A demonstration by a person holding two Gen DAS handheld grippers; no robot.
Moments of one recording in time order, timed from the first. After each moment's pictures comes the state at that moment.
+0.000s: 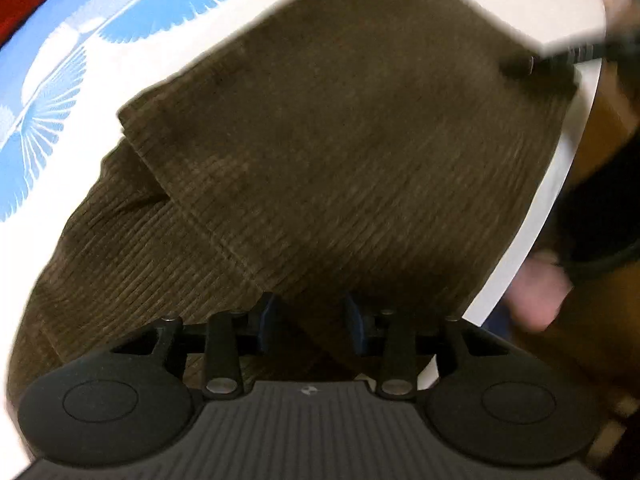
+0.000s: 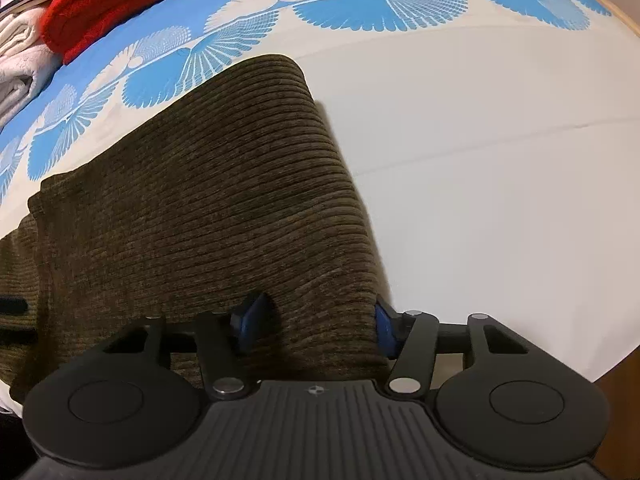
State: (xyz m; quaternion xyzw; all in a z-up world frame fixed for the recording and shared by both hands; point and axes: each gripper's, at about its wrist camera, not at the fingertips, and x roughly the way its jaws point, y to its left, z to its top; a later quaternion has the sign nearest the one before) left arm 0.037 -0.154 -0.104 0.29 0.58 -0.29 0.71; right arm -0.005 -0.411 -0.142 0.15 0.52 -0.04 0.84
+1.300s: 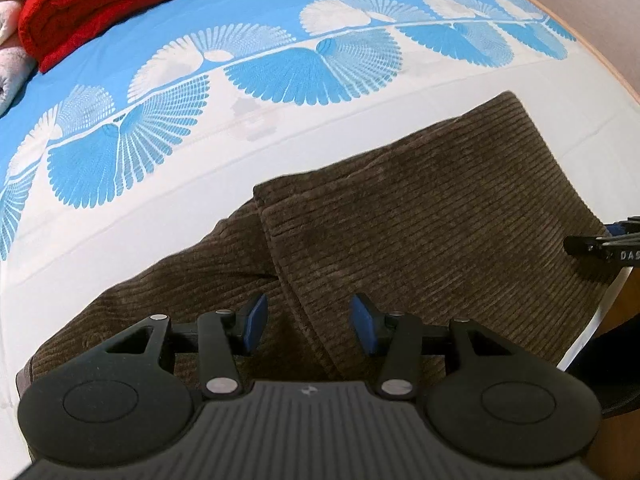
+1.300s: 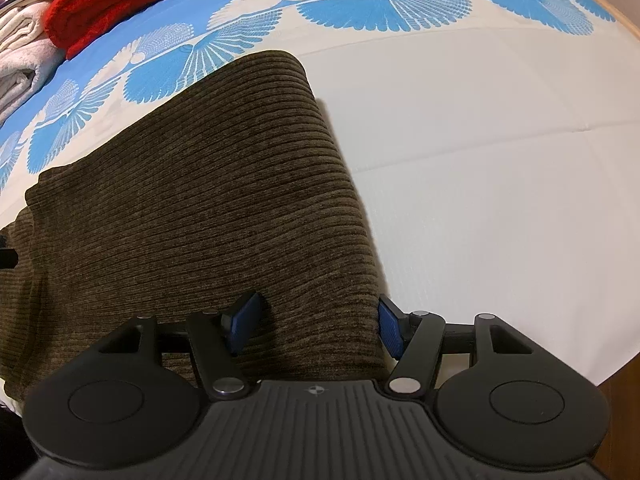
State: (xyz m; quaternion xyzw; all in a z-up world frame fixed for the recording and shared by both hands) left arm 0.093 -0.125 -0.067 0.15 0.53 -0.19 0.82; right arm -0.006 -0.406 -0.145 0.14 0.51 -0.04 0.85
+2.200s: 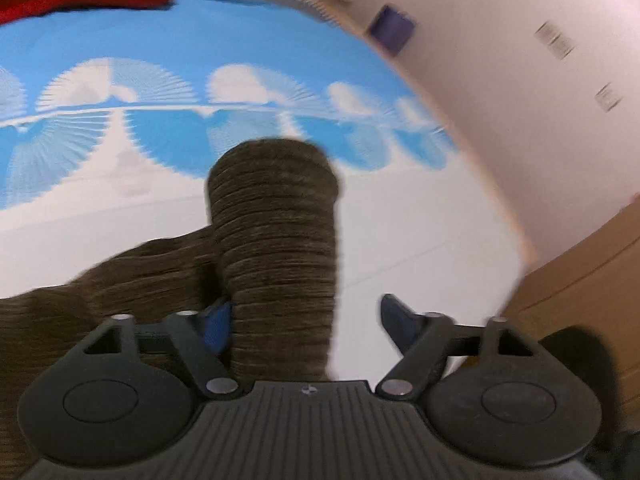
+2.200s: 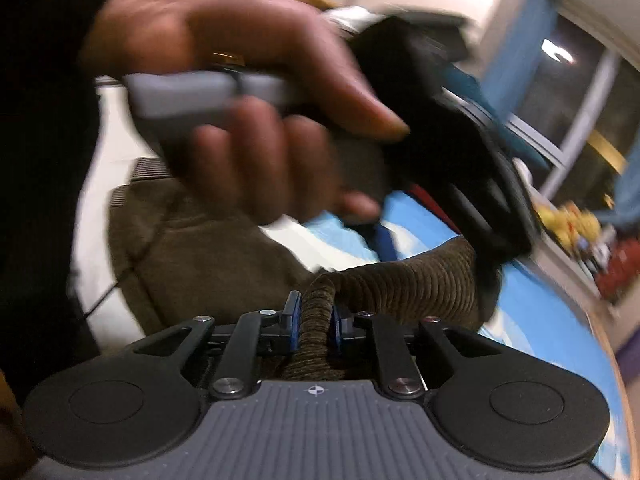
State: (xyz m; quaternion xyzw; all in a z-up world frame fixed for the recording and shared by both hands) left arm 0.103 -0.122 -0.020 -0.06 0.50 -0.31 0.81; right arm -0.107 -0.164 -0.059 -0.29 0.18 0.26 0.90
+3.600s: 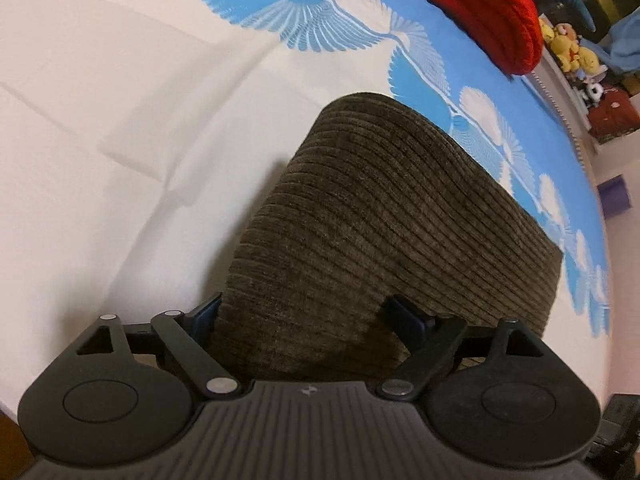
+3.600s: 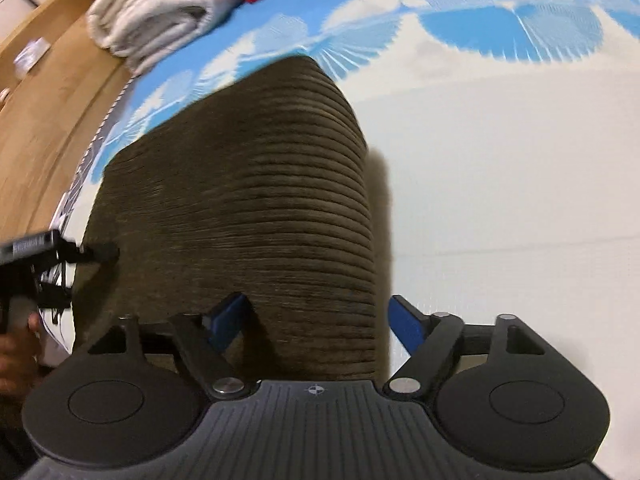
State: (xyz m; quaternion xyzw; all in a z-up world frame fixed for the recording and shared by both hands) left arm 0.070 0.236 -0.091 -0.27 0.55 0.01 0.79; right arm 0.057 -0.136 -0.134 0.19 0.52 0.17 0.81
